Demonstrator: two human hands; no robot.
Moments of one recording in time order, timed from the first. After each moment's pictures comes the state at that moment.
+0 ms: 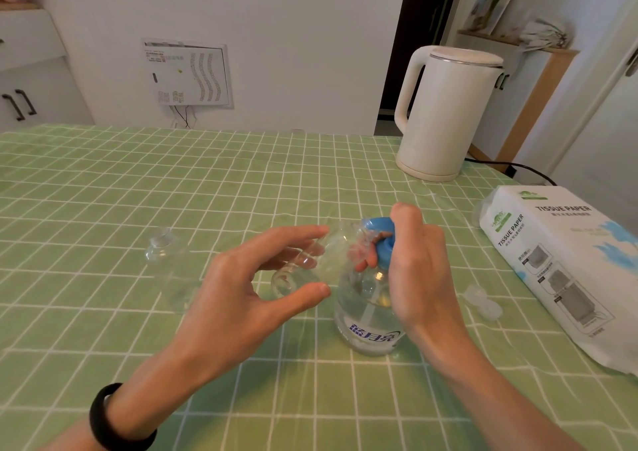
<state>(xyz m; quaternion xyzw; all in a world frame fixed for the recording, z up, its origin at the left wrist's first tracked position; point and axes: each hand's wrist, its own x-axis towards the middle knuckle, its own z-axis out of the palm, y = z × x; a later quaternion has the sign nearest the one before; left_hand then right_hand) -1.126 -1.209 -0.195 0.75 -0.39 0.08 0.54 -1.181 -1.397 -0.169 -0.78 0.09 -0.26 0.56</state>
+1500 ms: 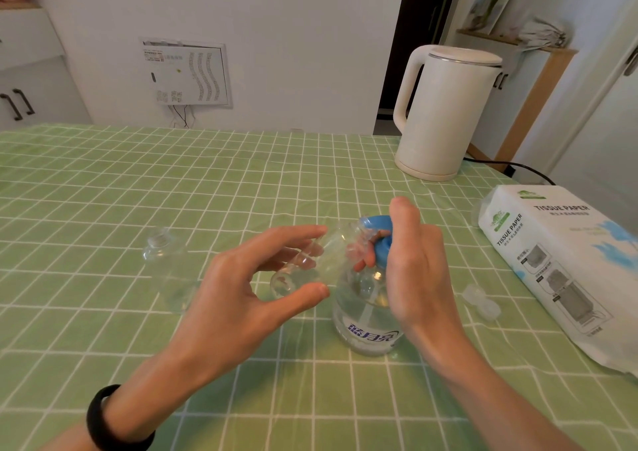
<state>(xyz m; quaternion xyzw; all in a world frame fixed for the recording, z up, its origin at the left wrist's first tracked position) -1.126 -1.210 -0.196 0.75 -0.39 0.08 0.54 -1.181 -1.396 -0.170 -0.78 0.09 -0.26 0.56</state>
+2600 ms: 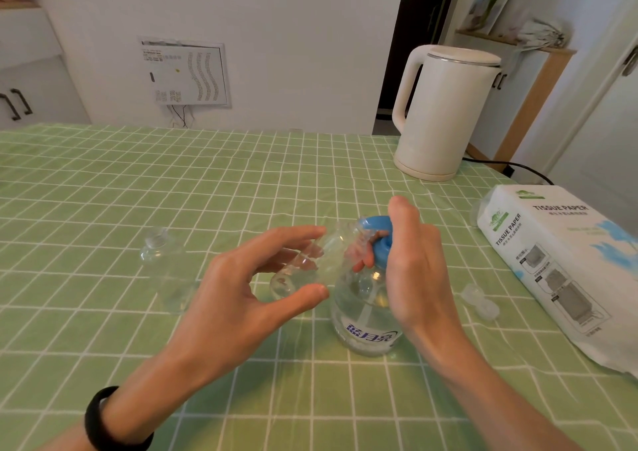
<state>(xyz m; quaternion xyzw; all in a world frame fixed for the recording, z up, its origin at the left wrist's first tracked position) -1.126 -1.210 -0.198 0.75 -0.39 0.08 0.53 -1.182 -1.397 -0.169 -0.79 0.09 -0.25 0.56</state>
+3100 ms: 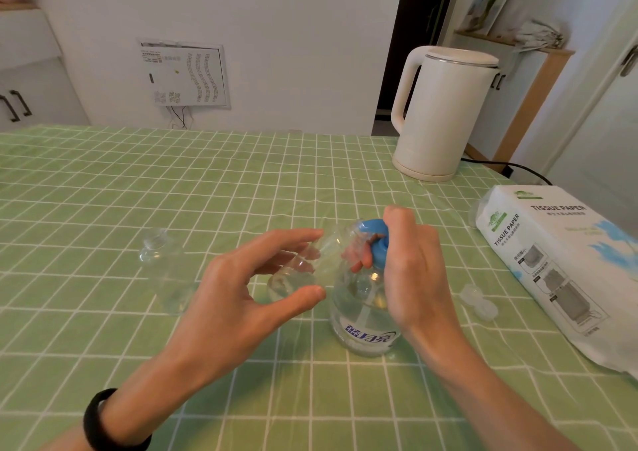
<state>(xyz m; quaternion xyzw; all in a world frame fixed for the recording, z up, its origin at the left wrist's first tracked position) -1.125 -1.210 -0.200 0.75 -0.39 0.08 0.53 -1.181 -1.398 -0.171 -0.79 0.10 -0.25 0.55</state>
